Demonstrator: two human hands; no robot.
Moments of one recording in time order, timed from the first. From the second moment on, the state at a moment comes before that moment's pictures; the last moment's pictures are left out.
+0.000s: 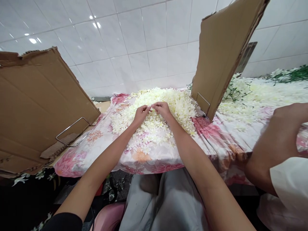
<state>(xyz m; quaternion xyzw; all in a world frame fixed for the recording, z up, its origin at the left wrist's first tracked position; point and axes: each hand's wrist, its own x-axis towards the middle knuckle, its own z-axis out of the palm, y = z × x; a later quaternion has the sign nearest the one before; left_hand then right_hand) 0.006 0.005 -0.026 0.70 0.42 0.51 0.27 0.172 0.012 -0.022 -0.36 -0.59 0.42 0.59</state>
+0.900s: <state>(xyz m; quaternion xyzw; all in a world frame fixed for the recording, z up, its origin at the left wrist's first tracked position) 0.007 0.004 -0.026 0.67 0.42 0.54 0.28 0.179 0.015 -0.025 -0.35 -0.56 0.46 0.59</state>
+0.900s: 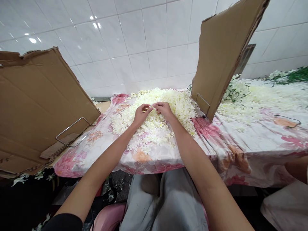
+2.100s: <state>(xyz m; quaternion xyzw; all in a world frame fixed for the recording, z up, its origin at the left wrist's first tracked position) 0.005 0.006 -0.024 0.69 0.42 0.54 0.23 0.174 0.019 -0.018 -0.38 -0.60 0.46 0.53</state>
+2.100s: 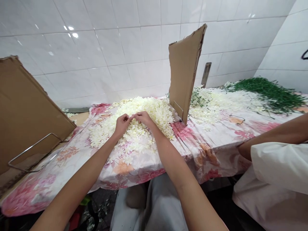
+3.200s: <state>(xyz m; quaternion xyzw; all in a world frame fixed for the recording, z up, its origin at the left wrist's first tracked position) 0.007 0.006 -0.029 0.71 0.44 0.49 0.23 0.180 0.013 -0.020 -0.37 -0.62 0.42 0.55</state>
